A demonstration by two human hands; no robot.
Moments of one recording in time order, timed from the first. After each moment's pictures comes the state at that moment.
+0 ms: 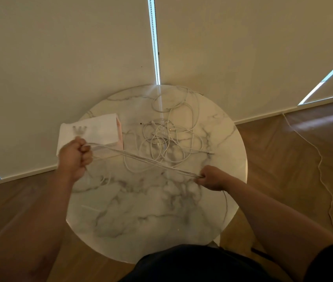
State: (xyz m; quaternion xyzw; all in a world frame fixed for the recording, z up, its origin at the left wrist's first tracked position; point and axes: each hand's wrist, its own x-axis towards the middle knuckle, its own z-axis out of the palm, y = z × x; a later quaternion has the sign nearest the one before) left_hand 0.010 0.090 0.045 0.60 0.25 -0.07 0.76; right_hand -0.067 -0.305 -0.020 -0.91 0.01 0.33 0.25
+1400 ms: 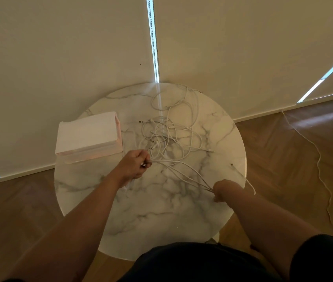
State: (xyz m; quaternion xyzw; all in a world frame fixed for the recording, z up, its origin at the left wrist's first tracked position) left_hand -0.029 -0.029 0.029 0.71 0.05 -0.30 0.63; right_hand -0.089 -0.312 -0.042 -0.85 0.08 0.51 -0.04
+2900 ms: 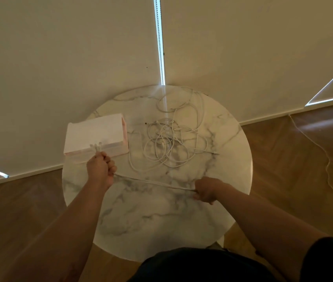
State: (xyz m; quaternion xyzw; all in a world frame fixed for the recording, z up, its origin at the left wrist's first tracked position) left_hand -0.017 0.040 0.006 0.50 0.34 0.00 0.80; right_hand -0.076 -0.273 -0.042 -0.90 -0.13 0.42 0.03
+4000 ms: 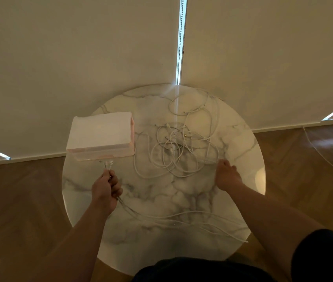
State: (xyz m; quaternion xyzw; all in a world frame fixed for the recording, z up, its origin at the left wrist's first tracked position) left_hand -0.044 0.054 -0.038 0.47 0.36 -0.06 0.80; right_hand -0.002 -0.308 -0.074 -0.96 0.10 0.26 0.07
